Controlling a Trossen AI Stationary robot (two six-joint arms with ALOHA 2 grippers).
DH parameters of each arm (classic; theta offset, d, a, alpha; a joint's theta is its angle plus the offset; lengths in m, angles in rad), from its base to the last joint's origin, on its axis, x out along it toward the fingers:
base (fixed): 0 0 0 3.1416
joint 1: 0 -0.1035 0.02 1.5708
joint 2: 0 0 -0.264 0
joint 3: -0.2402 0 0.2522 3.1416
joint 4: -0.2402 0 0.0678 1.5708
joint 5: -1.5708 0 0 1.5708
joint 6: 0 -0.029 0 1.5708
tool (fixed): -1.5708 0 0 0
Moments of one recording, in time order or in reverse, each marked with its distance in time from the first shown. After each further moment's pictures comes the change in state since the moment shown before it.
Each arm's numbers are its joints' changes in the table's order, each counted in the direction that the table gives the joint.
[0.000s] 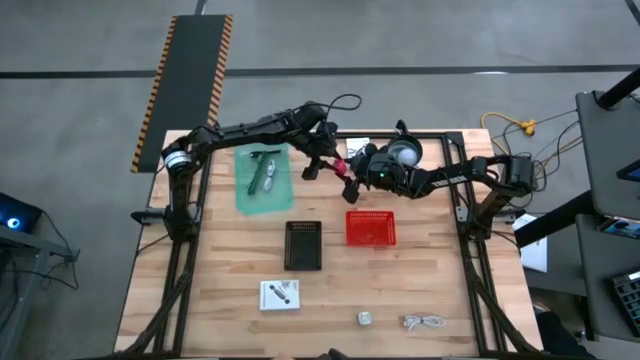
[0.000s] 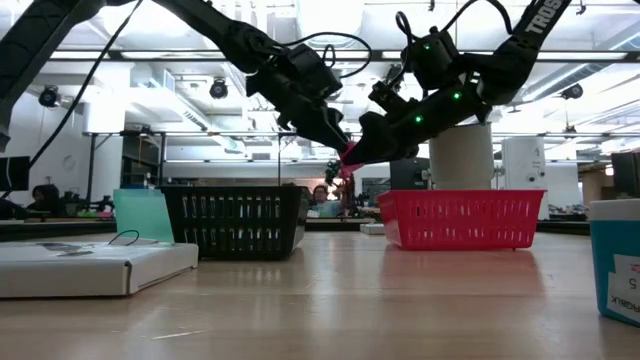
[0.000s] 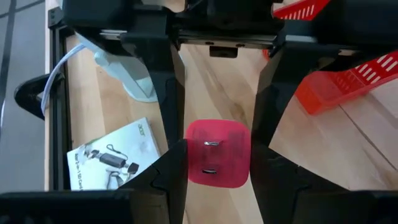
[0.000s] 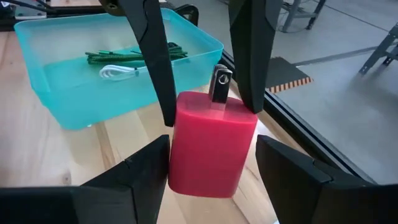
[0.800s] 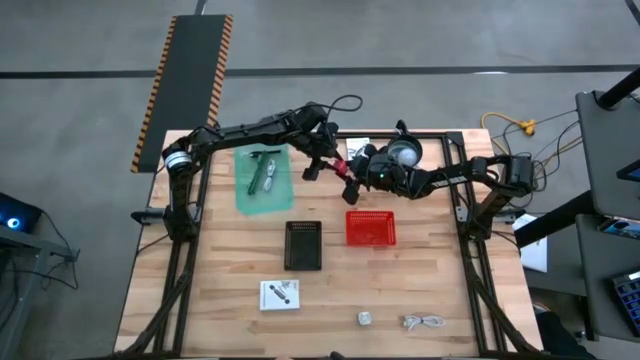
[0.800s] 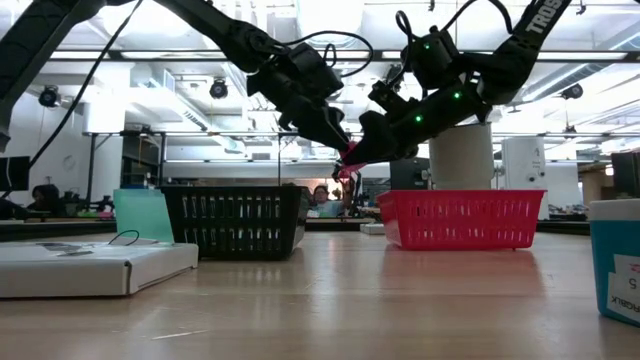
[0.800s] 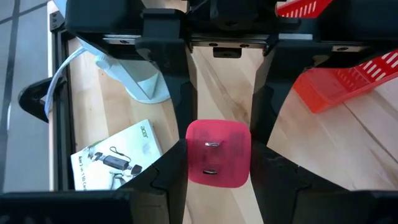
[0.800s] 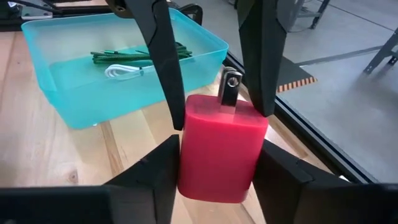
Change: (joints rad) left arm 0.011 0.002 -0.001 0.004 -0.008 -0.011; right arm 0.000 0.000 0.000 -0.002 -0.003 -0.001
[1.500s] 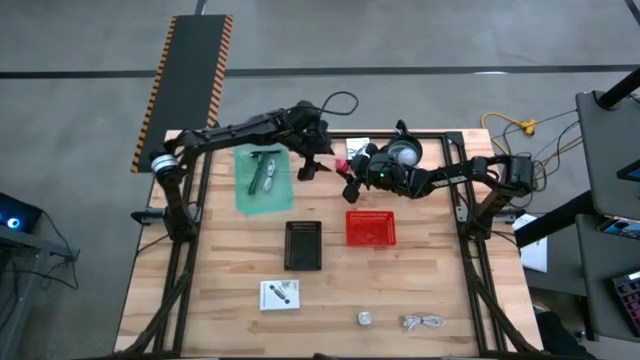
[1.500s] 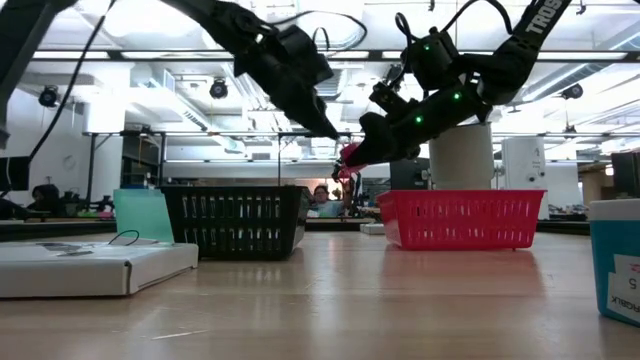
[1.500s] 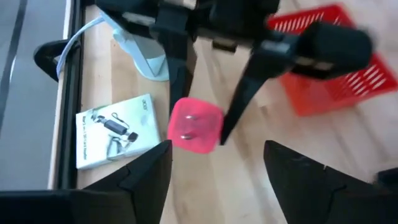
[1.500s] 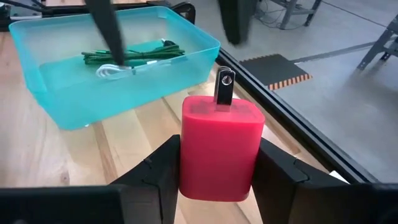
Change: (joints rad) left arm 0.007 -0.114 0.046 -0.072 -0.097 0.179; right arm 0.000 -0.002 0.000 -0.008 0.011 -0.014
